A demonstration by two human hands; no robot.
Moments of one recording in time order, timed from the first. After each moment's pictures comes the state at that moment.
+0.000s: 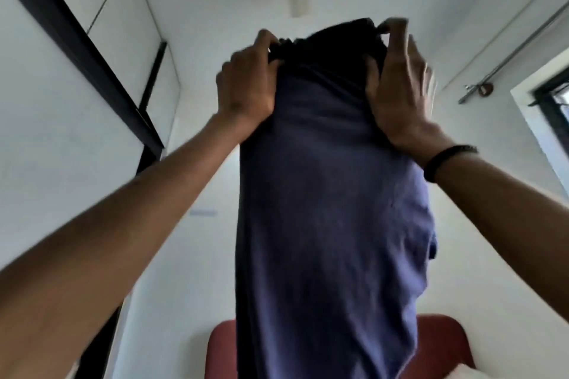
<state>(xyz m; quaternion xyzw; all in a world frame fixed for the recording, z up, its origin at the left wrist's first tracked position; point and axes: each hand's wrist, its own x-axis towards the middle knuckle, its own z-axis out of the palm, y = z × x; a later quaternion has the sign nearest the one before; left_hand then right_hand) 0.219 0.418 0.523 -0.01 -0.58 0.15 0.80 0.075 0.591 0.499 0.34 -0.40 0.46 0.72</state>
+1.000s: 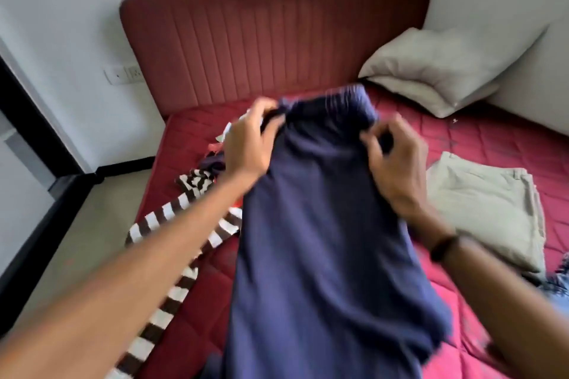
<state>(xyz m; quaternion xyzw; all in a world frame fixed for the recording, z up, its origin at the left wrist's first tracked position) -0.149 0.251 -0.148 0.11 -0.85 -0.21 0.47 -0.240 0.482 -0.167 0.30 -0.77 0.49 0.29</state>
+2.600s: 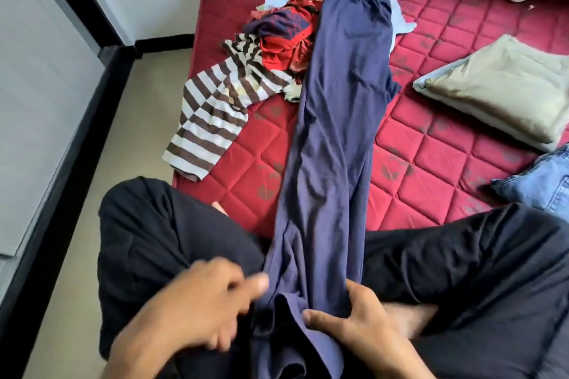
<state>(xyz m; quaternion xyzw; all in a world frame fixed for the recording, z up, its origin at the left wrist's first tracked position) 0.284 0.431 -0.228 0.35 -0.79 -0.43 -0.27 0.156 0.637 -0.307 0.17 -0.73 0.46 -0.48</state>
